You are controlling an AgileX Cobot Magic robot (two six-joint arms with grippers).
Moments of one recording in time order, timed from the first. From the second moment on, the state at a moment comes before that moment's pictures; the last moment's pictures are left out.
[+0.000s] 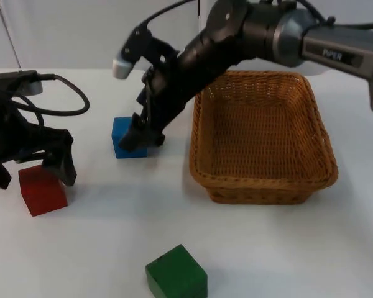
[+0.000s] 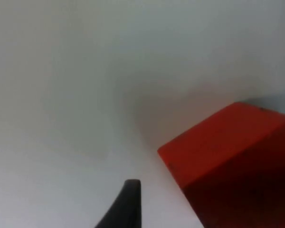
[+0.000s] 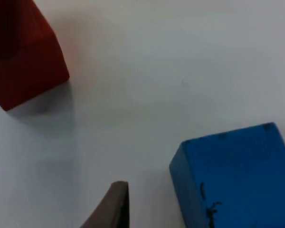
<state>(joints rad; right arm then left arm) 0.60 2.75 -2.50 0.59 0.88 -1.14 -0.04 1.96 -1.05 -0.33 0.56 0.29</state>
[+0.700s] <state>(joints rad) 0.62 2.79 -2.50 0.65 0.78 -1.20 -0.04 2.05 -1.05 -0.34 0.52 0.29</state>
